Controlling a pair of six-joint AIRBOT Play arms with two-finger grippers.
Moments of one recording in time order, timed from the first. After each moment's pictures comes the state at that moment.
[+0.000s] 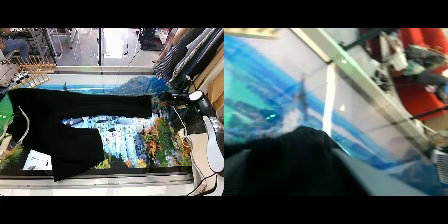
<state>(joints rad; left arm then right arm) 0.70 -1.85 1.78 0.49 -0.92 -1.08 -0.24 -1.69 1.56 -0.95 0.86 1.29</state>
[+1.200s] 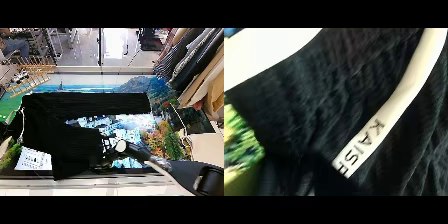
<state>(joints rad) 0.82 -1.83 1.44 0.90 -1.05 -1.35 0.77 -1.56 0.95 -0.53 0.78 1.40</state>
